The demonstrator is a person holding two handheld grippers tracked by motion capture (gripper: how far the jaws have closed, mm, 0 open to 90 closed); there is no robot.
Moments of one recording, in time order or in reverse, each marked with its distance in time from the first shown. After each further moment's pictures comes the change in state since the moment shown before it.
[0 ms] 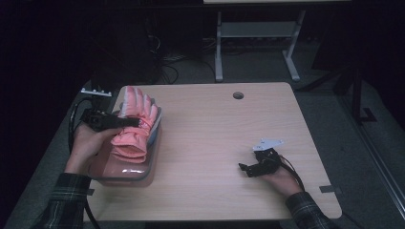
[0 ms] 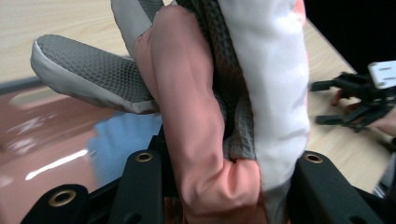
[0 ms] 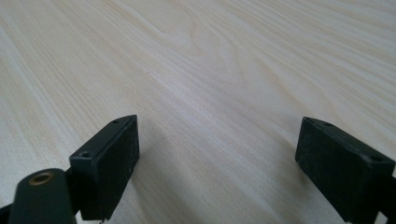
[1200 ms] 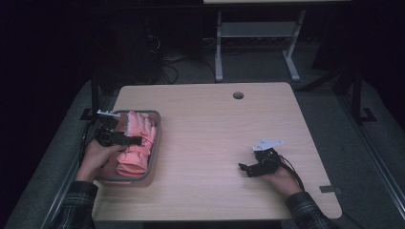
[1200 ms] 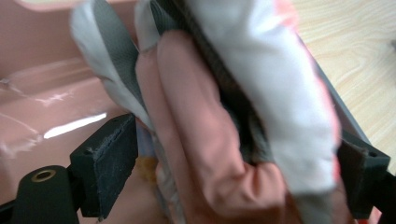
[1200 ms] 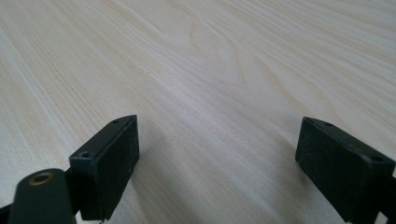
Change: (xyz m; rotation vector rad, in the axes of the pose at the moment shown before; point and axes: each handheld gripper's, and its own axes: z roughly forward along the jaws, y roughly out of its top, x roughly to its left) left arm 0.046 -0.049 0.053 0.090 0.072 -0.017; right arm 0.000 0.000 0.000 0.000 -0.001 0.002
